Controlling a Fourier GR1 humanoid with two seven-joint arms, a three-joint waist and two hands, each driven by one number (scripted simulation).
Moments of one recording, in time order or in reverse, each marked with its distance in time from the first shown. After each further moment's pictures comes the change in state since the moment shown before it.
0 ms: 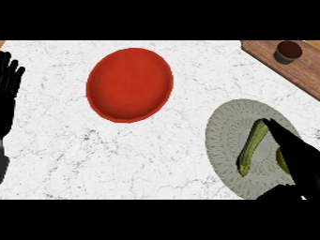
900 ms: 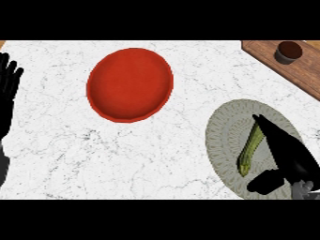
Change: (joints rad) left arm 0.008 -0.071 0.089 -0.022 -0.086 -0.077 0.026; right arm -0.016 0.145 -0.073 0.225 0.163 0.019 -0.236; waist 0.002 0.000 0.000
